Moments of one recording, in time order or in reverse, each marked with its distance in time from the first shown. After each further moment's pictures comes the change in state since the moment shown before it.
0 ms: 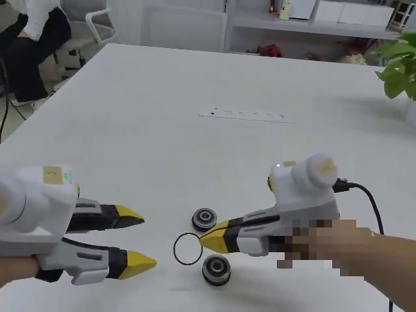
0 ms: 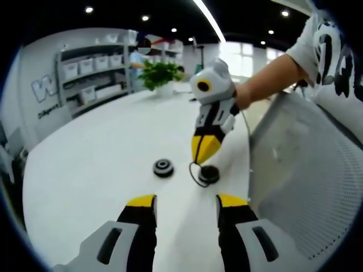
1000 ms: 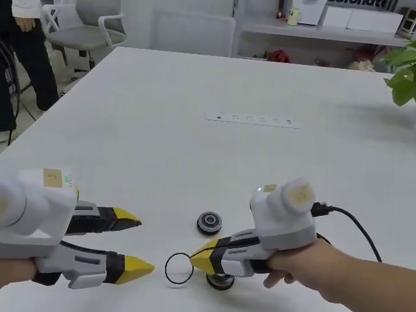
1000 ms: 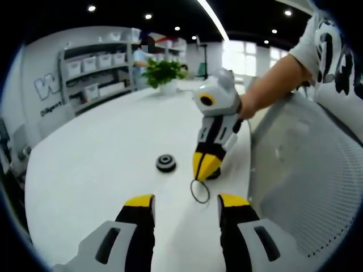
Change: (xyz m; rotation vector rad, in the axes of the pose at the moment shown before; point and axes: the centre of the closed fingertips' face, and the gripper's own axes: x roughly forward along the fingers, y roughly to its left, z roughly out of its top) left arm -0.007 0.000 -0.006 -0.010 0.014 0.022; right arm 0.030 -0.001 -0.024 -0.031 0.053 -0.048
